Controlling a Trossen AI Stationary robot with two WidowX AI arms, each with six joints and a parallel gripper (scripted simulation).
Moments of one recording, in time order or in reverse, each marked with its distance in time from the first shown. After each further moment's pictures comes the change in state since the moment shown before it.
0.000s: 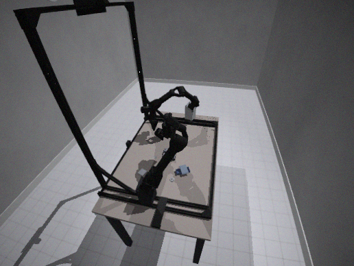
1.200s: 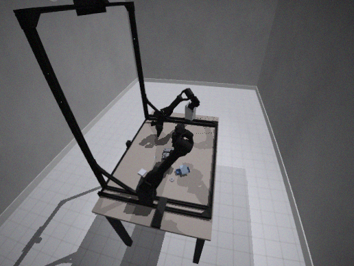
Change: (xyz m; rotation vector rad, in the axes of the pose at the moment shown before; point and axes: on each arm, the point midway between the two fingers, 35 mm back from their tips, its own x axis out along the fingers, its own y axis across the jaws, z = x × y) left arm 0.053 0.055 -0.040 0.198 -0.189 0.199; right arm 0.051 -0.087 -0.021 1.318 0.050 -0.124
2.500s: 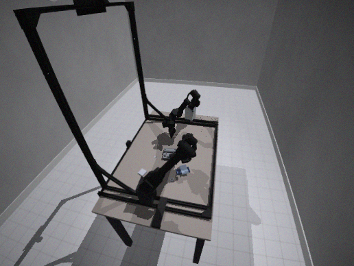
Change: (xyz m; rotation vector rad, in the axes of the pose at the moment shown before) left arm -0.019 0.057 -0.105 0.164 0.088 0.341; right arm 0.039 -0.045 0.054 1.062 -0.063 -0.074
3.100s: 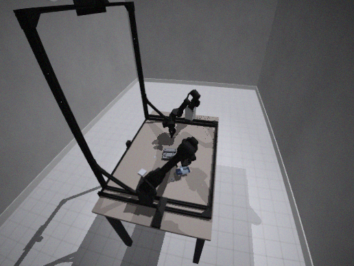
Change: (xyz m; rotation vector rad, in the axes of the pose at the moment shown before) left arm -0.001 0.000 -0.002 0.003 0.001 0.003; right arm 0.034 0.000 0.002 0.014 -0.003 0.000
